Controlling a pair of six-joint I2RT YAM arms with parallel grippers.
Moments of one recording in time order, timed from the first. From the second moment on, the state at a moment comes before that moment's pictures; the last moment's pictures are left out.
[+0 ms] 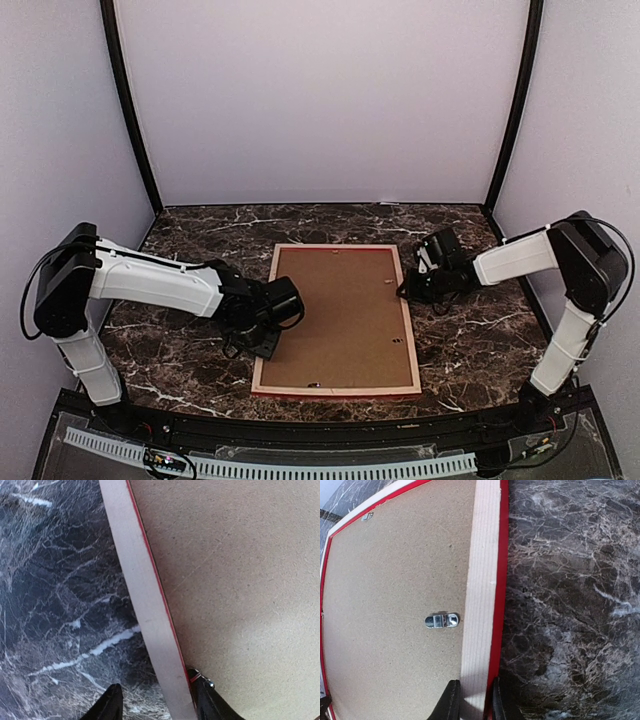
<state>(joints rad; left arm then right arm) -1.03 1.76 1.09 -0.79 -0.33 -0.73 0.50 1.73 0.84 -0.02 -0.15 0.56</state>
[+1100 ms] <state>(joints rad) -1.00 1.66 1.02 -0.56 -0.37 -0.62 0.50 1.78 0.89 -0.03 -0.25 0.47</state>
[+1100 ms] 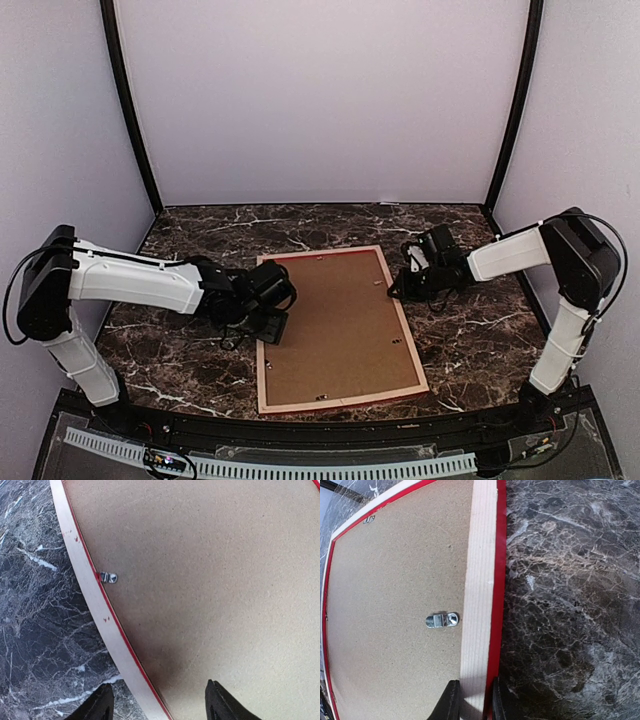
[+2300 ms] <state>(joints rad) -0.81 1.74 1.00 -0.45 -0.17 -0.68 0.51 1.75 0.88 -0.09 -0.24 0.49</state>
